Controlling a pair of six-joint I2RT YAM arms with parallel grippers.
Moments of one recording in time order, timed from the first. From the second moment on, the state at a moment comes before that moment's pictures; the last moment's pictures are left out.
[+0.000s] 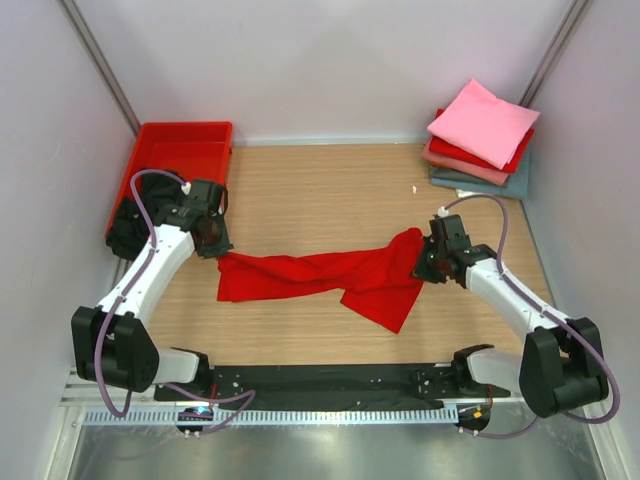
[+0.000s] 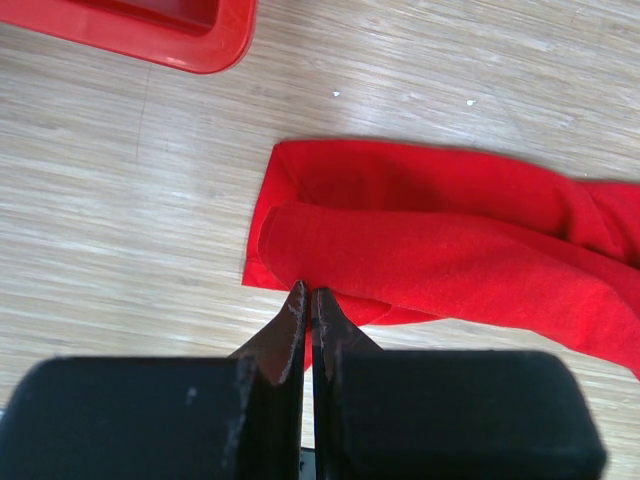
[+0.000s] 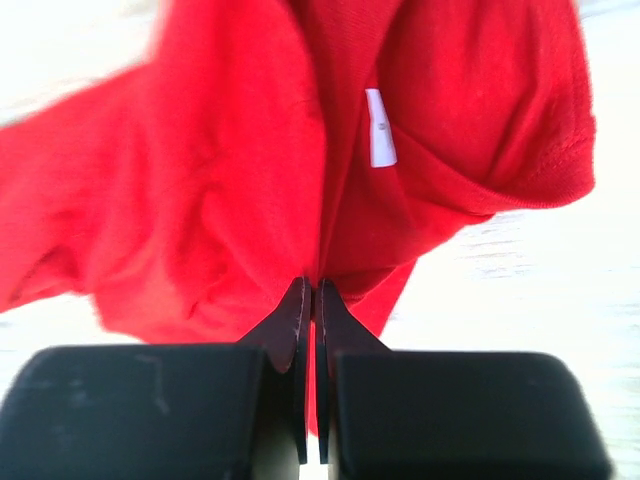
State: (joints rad) left arm -0.21 1.34 1.11 -0.89 -0.16 -0.42; right arm 0.25 1.20 0.69 -0.50 -0.04 0.56
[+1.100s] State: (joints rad) left arm -0.23 0.88 1.51 -0.93 -0.04 -0.42; right arm 0.25 0.93 1.39 -0.93 0.06 0.49
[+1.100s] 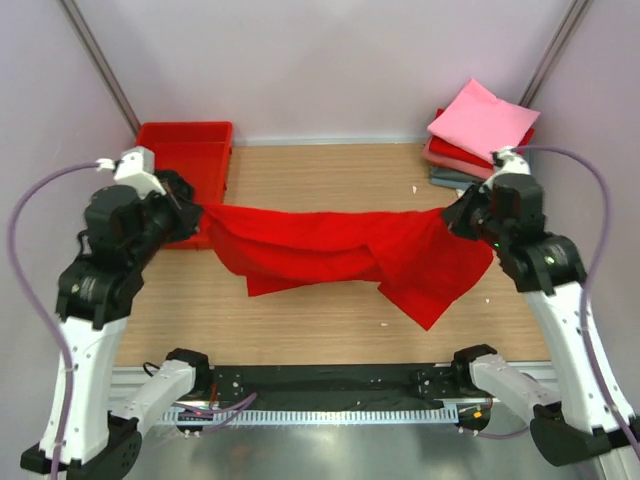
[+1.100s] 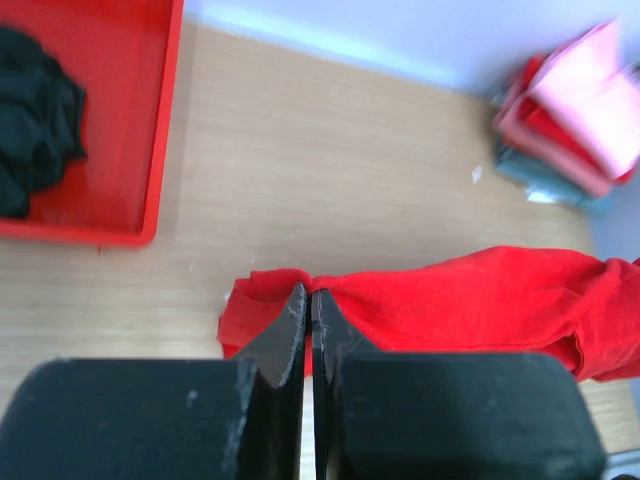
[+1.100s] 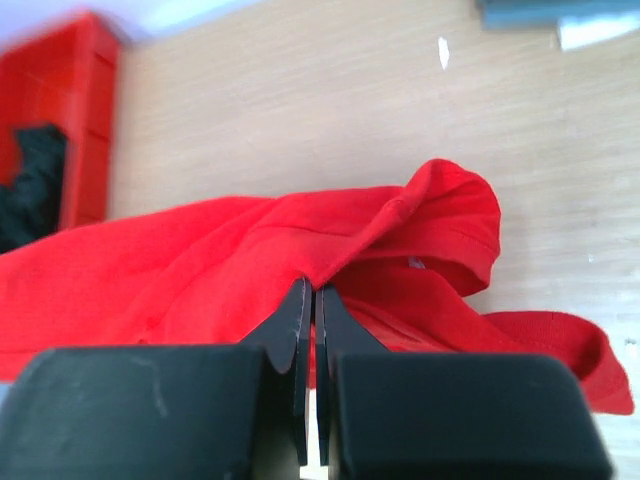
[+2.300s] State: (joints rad) left arm -0.23 1.24 1.09 -0.83 -0.11 -0.39; right arm 0.67 1.31 0.75 -0.59 0.07 0.66
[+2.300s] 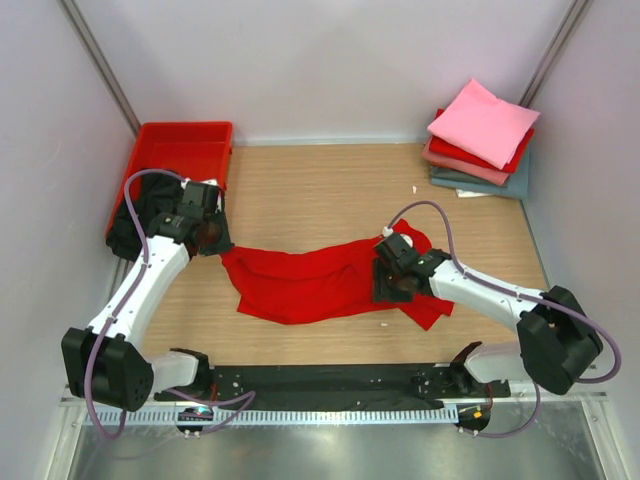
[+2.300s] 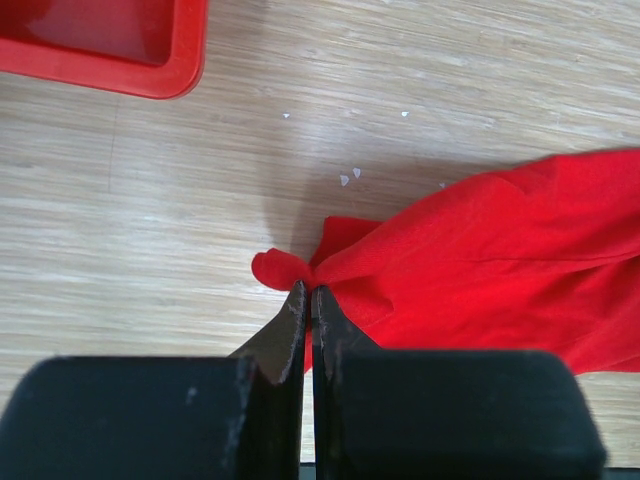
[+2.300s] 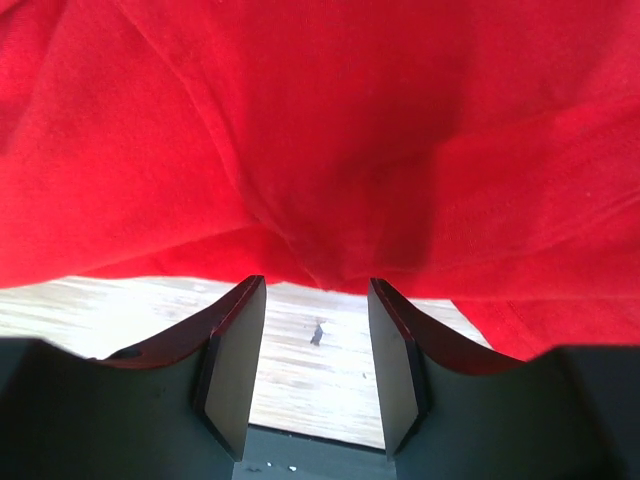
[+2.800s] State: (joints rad) left arm -0.23 1.24 1.09 -0.83 -0.11 -0.39; right arm 0.68 1.41 0.75 -0.55 0.12 0.65
